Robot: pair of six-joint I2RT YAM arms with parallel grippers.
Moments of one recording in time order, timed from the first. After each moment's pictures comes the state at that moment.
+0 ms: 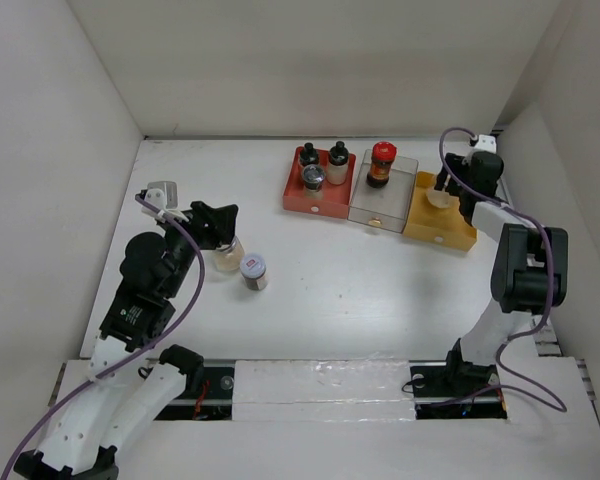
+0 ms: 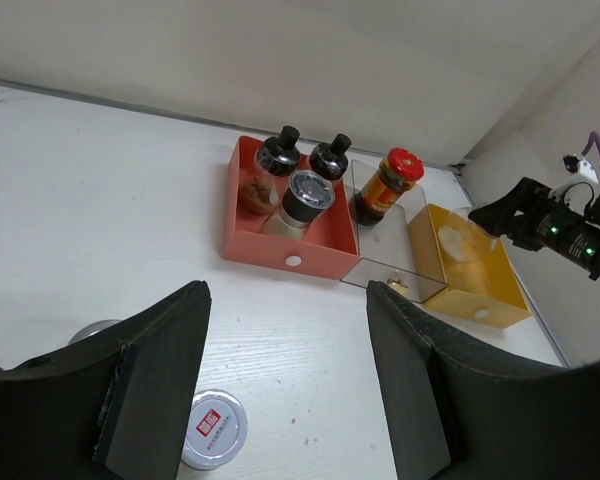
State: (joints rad) left arm -0.42 0.61 0.82 -0.23 -0.12 -0.45; right arm -0.13 1.76 1.09 0.27 -0.01 0.10
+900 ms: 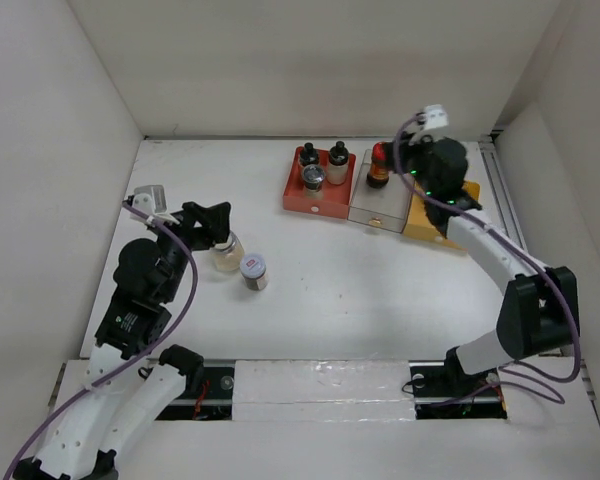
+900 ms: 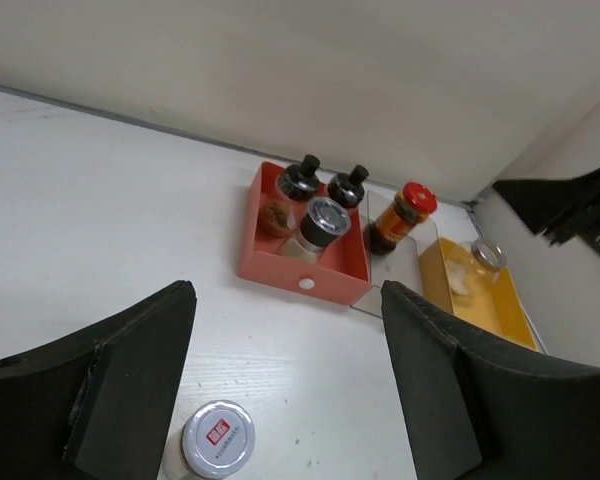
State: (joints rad) left arm -0.42 0.58 0.82 -0.24 -0.18 -0.46; right arm 0.18 1.47 1.10 0.35 -0.09 0.10
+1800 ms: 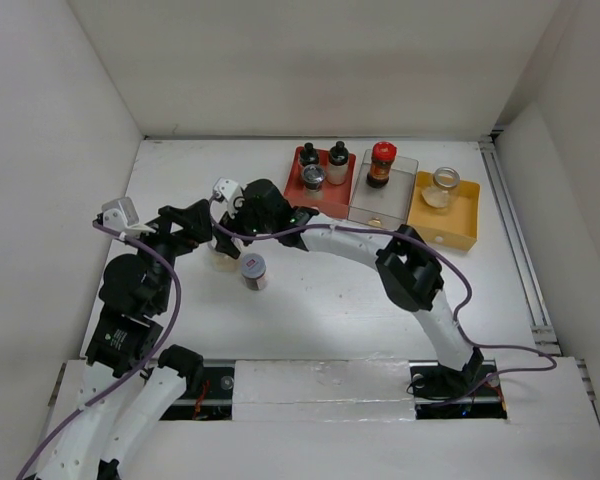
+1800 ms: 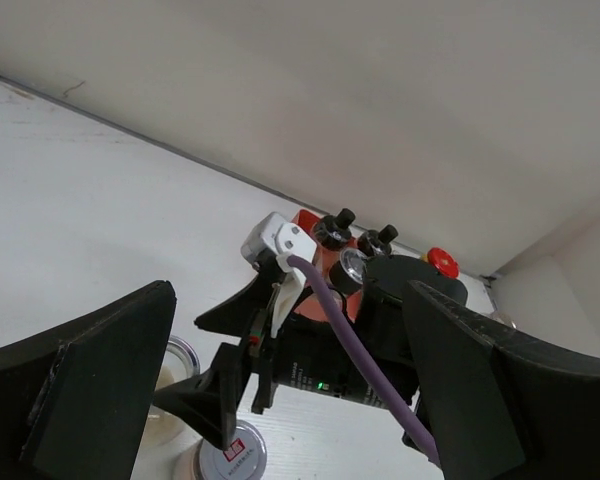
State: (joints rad) left arm -0.40 0.48 0.82 -0.27 -0.37 -0.52; right arm 0.94 2.24 1.83 -0.04 -0.28 -0.05
